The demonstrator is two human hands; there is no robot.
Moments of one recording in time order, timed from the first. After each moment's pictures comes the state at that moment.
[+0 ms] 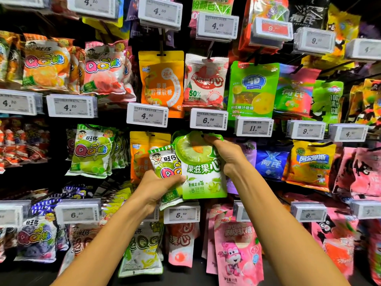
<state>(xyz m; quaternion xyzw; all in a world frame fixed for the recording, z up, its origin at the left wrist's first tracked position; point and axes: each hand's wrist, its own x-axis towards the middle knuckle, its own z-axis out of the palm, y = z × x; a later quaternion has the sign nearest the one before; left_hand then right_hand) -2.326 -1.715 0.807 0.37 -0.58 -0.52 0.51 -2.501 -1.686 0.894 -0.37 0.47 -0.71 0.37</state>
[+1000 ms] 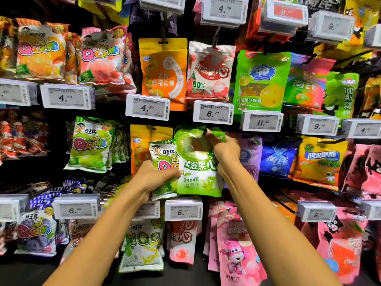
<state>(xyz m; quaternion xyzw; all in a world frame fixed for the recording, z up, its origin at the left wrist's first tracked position) -2.318 -1.736 0.813 0.40 -0.61 -0.46 0.50 -2.502 -1.737 0.871 -0.40 0.51 -0.73 0.22</state>
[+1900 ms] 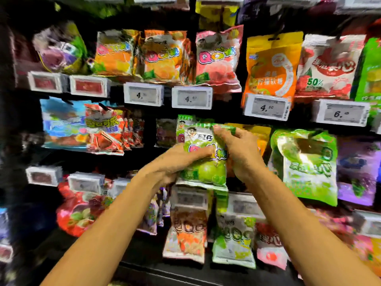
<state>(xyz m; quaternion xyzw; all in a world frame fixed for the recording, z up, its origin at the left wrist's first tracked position) -2.141 -1.730 0.840 0.30 -0.66 -0.50 0.47 -2.286 -1.715 0.868 -0.54 0.36 -0.68 0.35</state>
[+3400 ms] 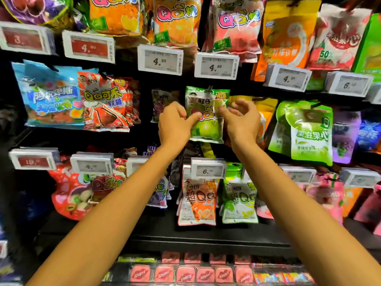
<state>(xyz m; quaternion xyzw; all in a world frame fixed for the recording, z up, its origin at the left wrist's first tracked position) -2.103 -1.773 0.828 0.44 -0.62 -0.16 0.63 -2.244 -1.746 0.847 -0.44 0.48 -0.75 0.10</state>
